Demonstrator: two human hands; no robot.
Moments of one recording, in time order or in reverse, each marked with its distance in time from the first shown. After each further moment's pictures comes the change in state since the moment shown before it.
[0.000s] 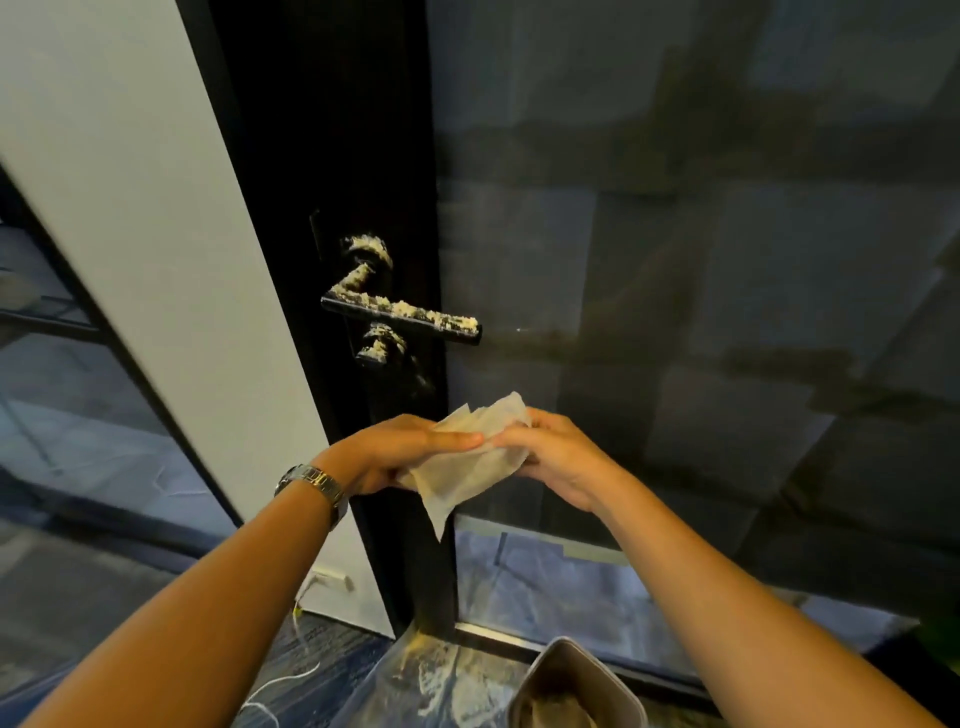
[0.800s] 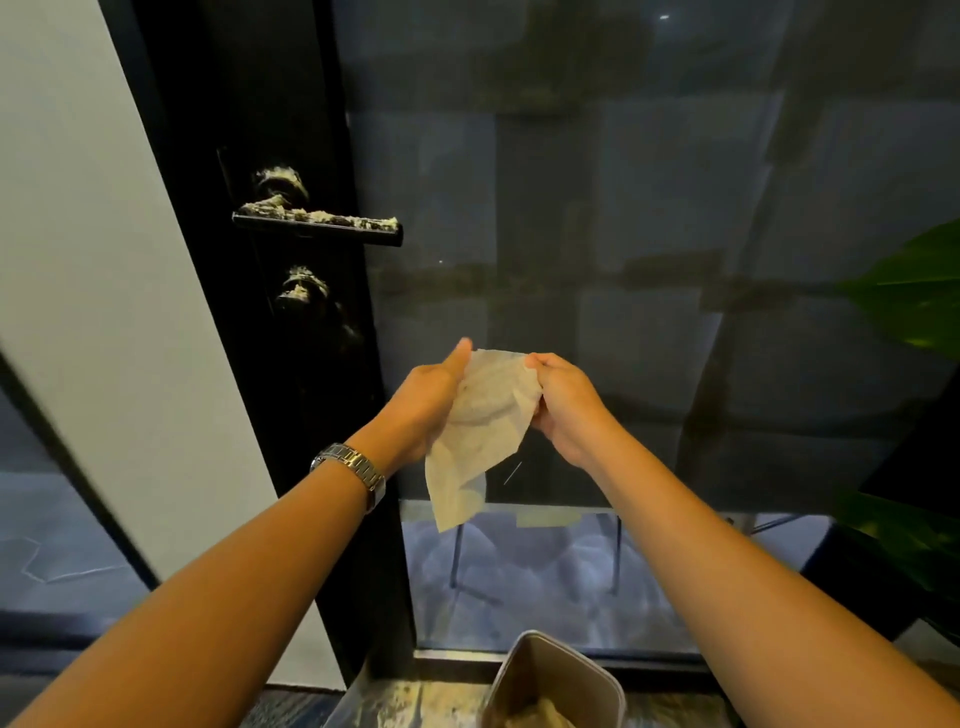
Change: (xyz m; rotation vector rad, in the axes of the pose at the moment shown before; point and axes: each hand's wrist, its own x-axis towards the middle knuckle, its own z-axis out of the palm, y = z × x) left_hand 0.017 -0.008 0.099 -0.247 0.211 0.310; right_hand -0.052 0.046 -0.019 0.125 0.443 -0.272
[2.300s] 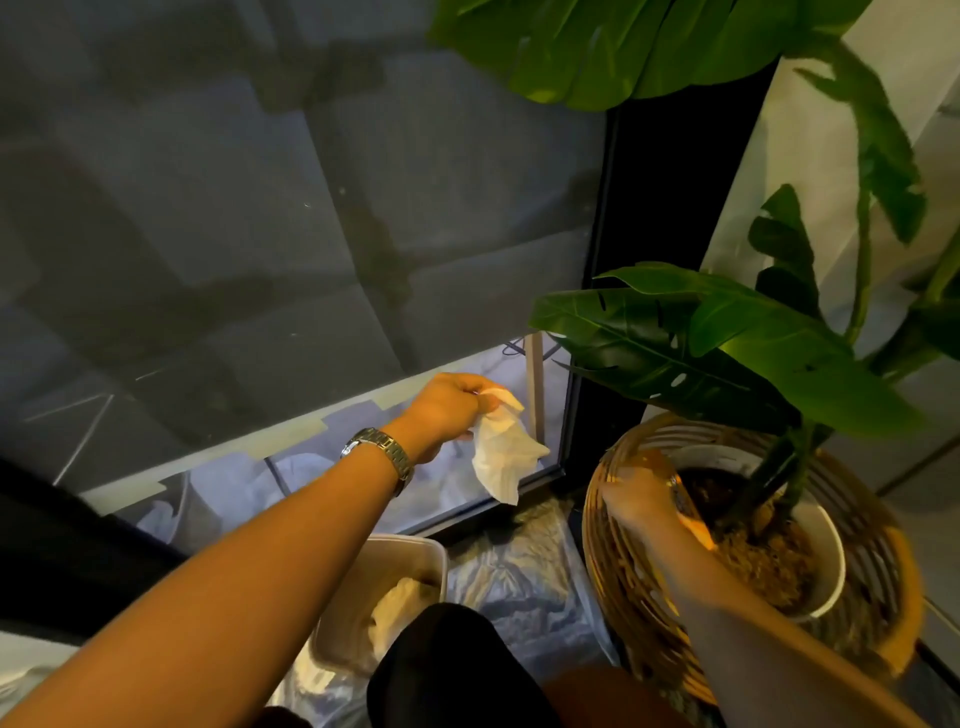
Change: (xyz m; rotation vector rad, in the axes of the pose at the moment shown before) left_hand 0.030 -0.143 0.342 0.513 -0.522 -0.037; right_hand -0.118 0.247 -0.376 -0.754 0.583 0.652
